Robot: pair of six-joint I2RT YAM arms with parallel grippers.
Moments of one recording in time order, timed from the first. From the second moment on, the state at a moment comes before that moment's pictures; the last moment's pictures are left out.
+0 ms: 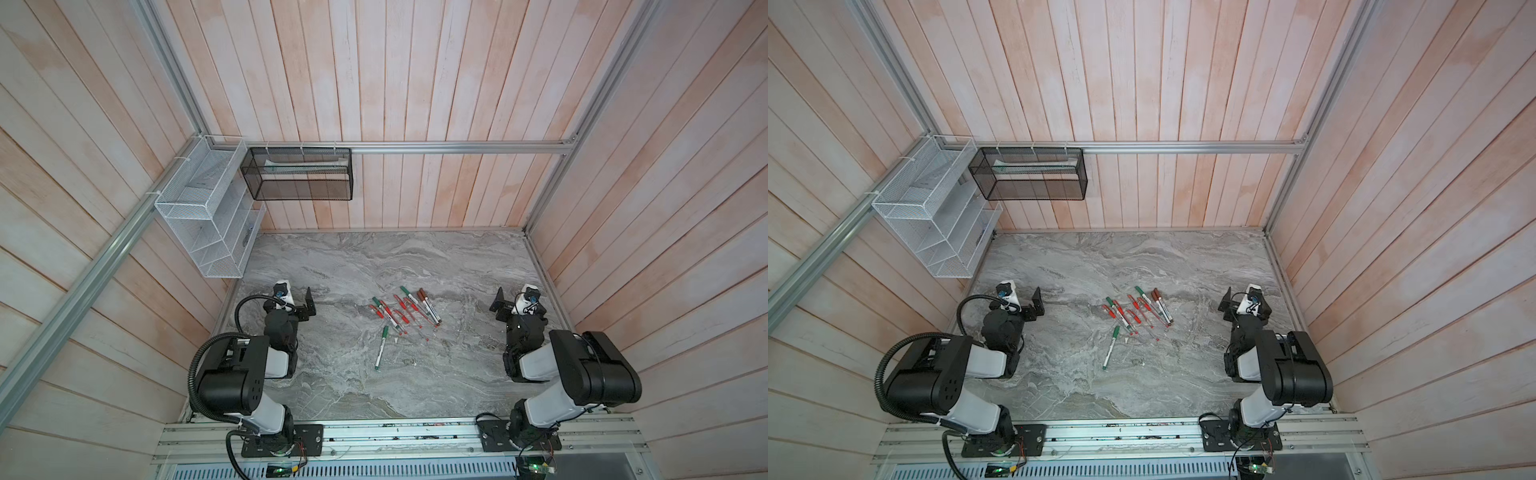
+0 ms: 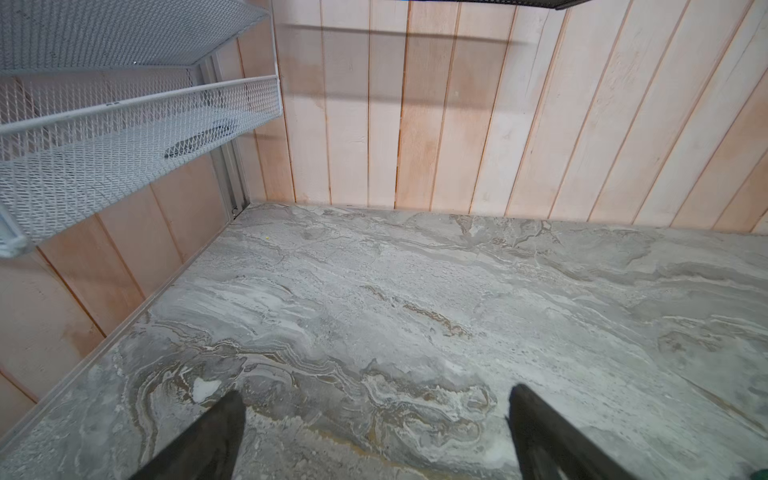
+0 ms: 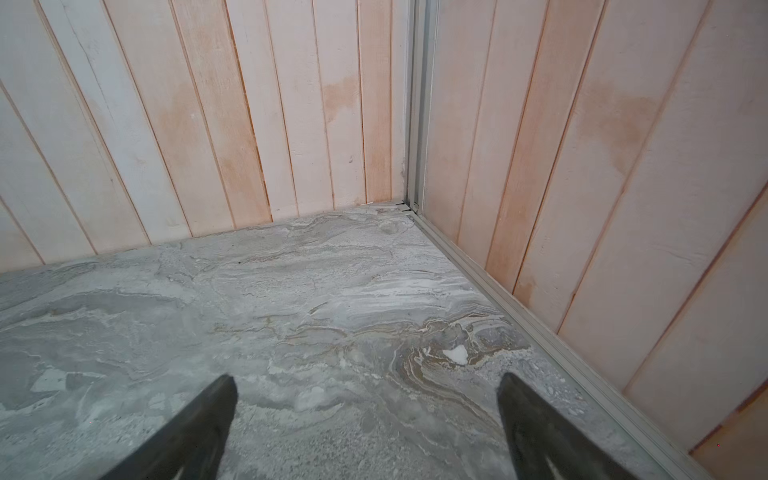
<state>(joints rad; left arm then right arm) 0.01 1.56 0.25 1.19 -0.06 -0.03 -0.01 1.57 0.16 1.36 0.24 0.08</state>
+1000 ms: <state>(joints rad) 0.02 1.57 0.24 1.23 -0.09 -0.07 -0.01 1.57 0.17 1.35 0.25 0.08</state>
